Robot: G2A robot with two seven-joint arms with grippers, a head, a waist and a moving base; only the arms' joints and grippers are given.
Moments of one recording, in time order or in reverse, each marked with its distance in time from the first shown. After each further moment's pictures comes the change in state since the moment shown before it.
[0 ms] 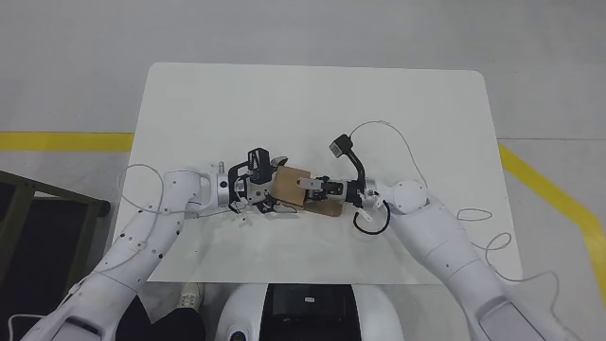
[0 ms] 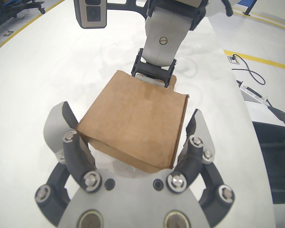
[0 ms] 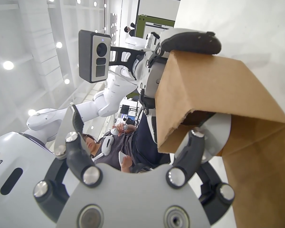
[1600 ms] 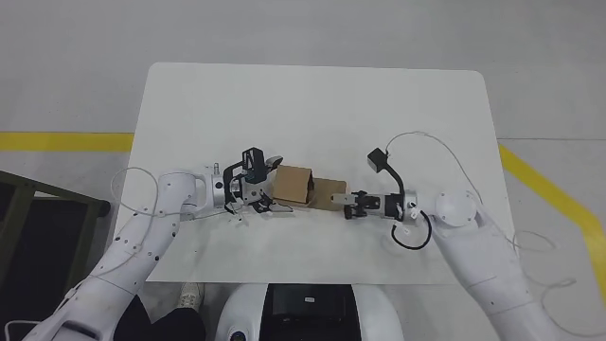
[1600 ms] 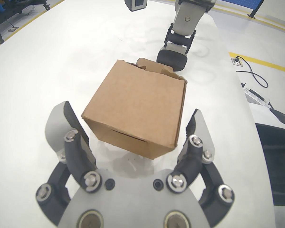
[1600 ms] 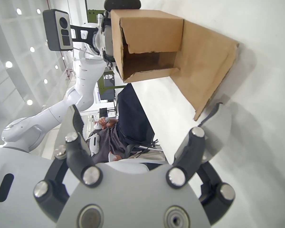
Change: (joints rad) left arm 0.027 0.007 -0.036 -0.004 -0.010 0.004 -0.015; right arm -0.257 0.173 0.308 -0.375 -0.295 0.360 0.059
